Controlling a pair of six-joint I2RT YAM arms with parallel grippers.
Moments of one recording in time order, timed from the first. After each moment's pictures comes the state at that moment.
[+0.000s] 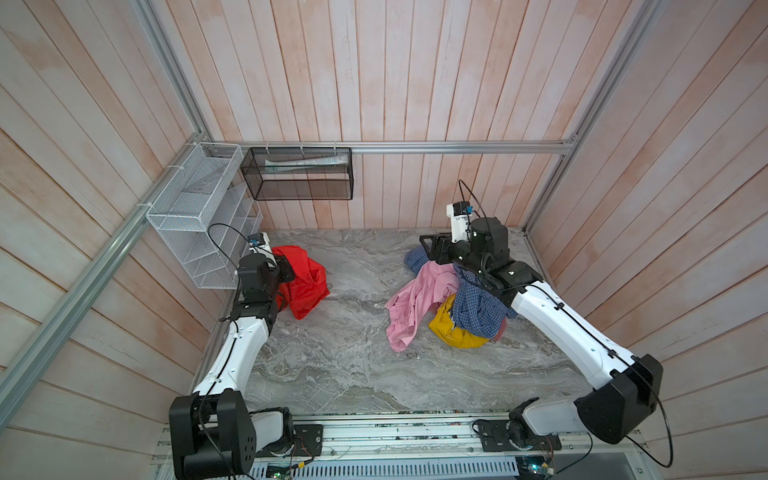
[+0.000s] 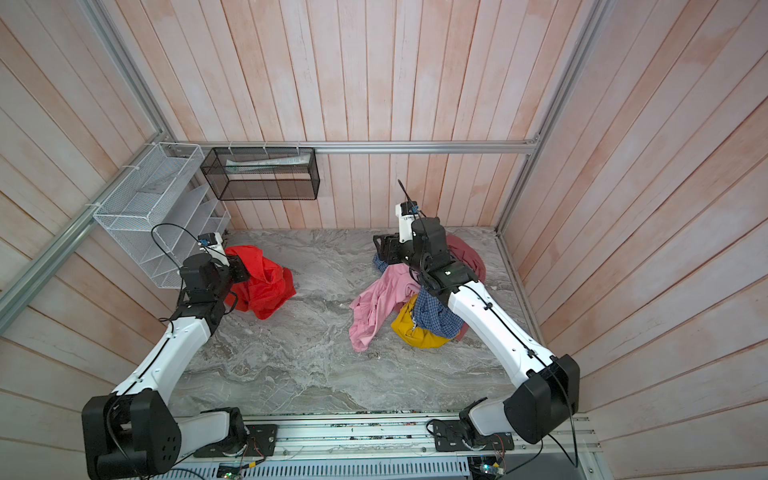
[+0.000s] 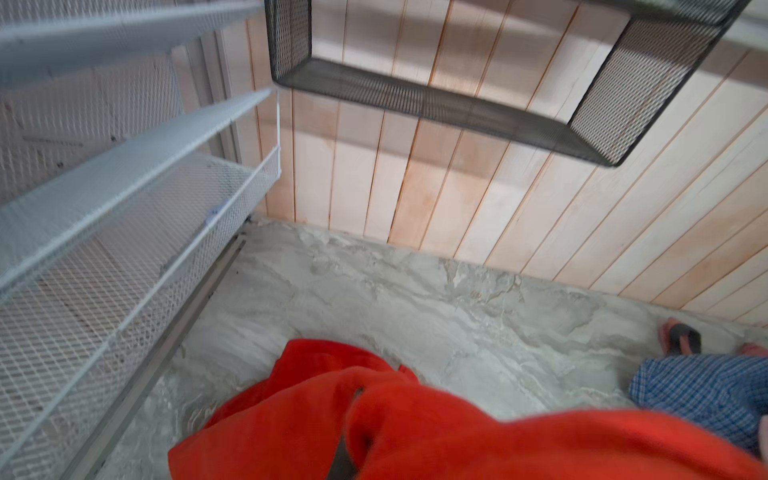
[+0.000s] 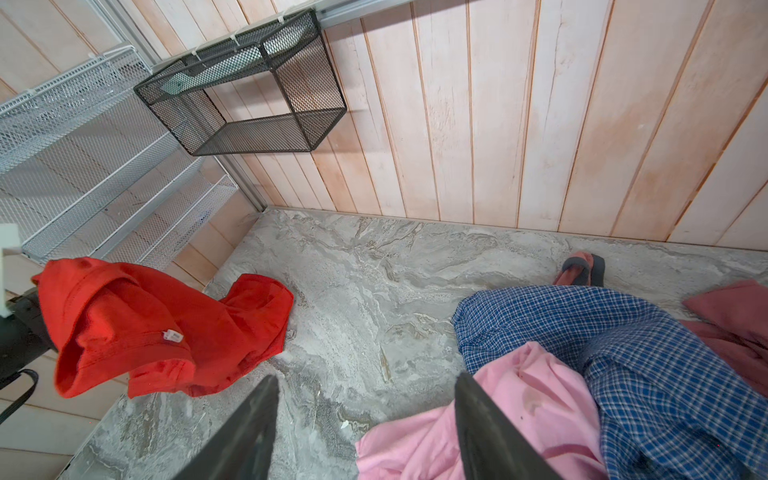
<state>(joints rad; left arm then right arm) 0.09 1.26 0.86 0.06 0.03 -0.16 0.52 1.41 1.34 -0.26 -0.09 0.32</state>
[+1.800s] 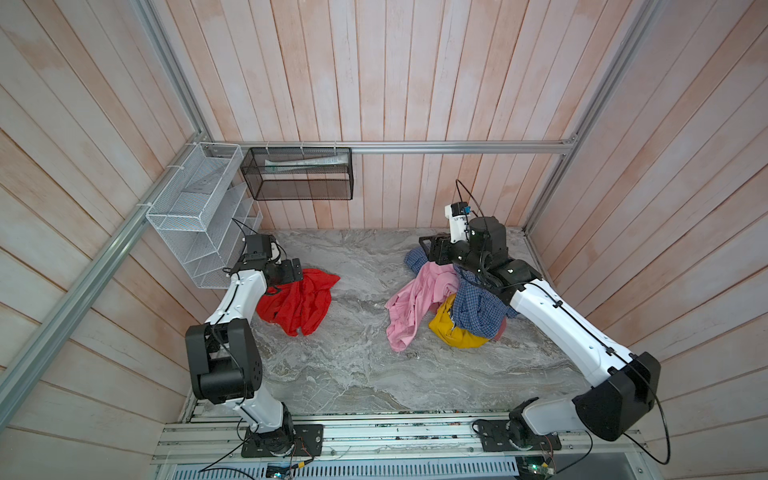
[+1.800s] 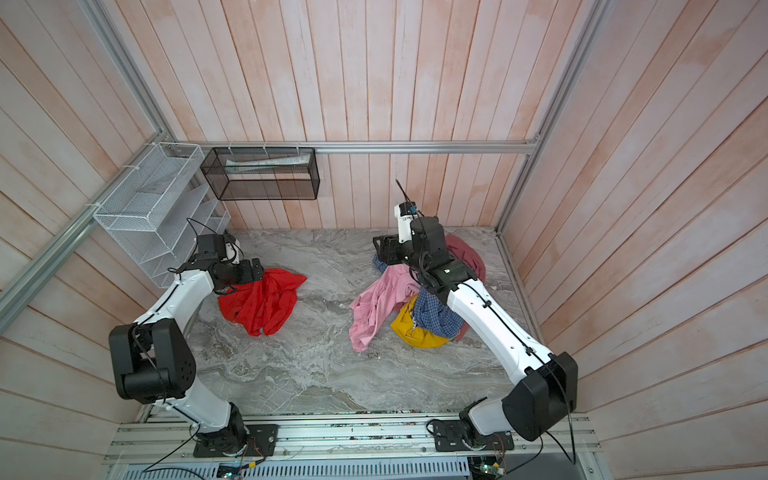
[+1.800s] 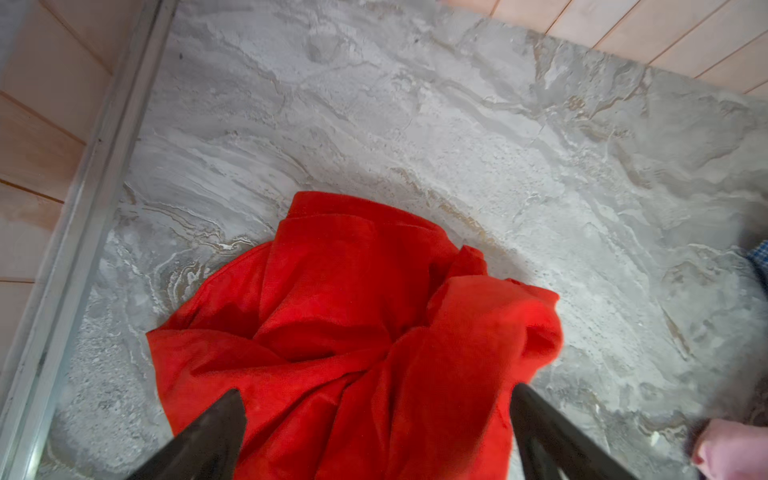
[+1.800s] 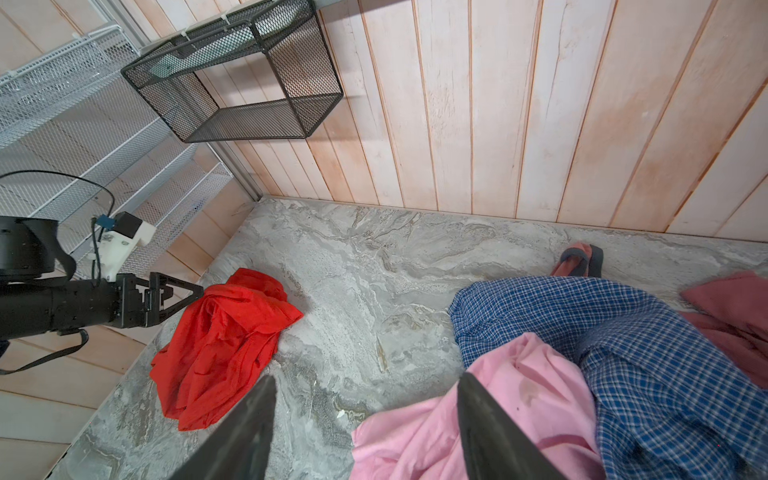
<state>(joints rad) 0.16 1.70 1.30 -0.55 0.14 -0.07 0.51 1.42 1.36 -0.30 -0.09 0.31</state>
